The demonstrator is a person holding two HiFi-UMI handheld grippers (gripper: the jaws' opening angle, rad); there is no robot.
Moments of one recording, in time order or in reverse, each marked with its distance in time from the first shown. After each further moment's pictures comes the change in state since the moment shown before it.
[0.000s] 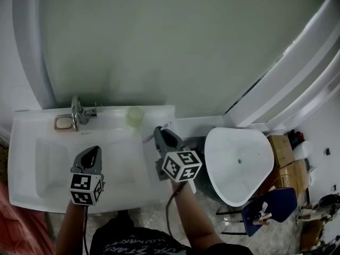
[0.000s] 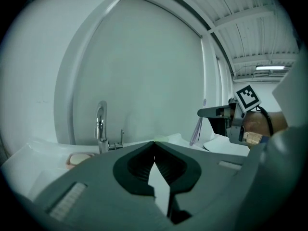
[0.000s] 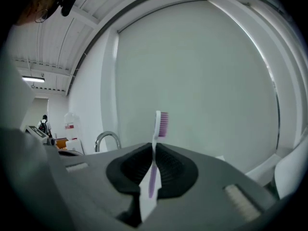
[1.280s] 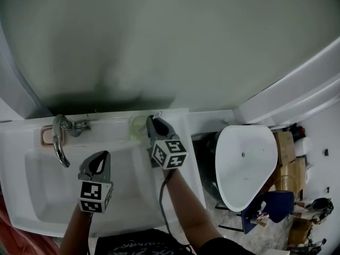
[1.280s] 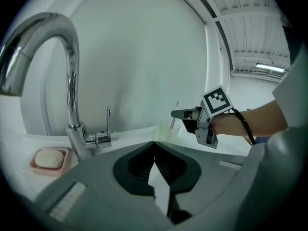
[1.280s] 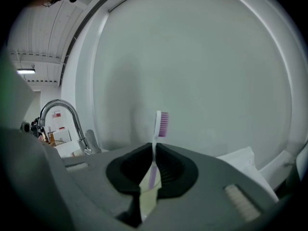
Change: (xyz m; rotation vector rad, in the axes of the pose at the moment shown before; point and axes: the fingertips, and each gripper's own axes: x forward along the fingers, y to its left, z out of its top) left arm 0.133 0.025 -0.052 0.003 0.148 -0.092; right arm 0.186 -0.072 -0.084 -0.005 0.114 -0.039
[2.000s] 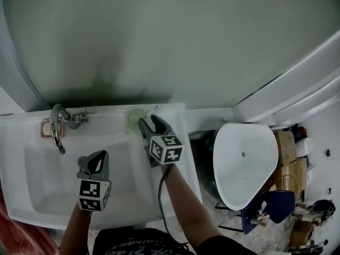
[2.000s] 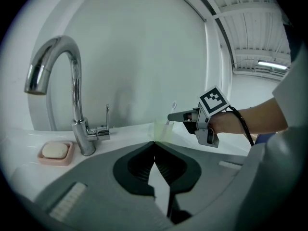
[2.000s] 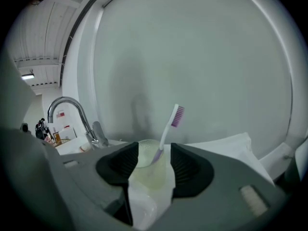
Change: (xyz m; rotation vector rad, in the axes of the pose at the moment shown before) left arm -0.020 -0.023 -0.012 0.004 0.018 0.032; right arm -0.018 0.001 -0.025 0.036 0.103 0.039
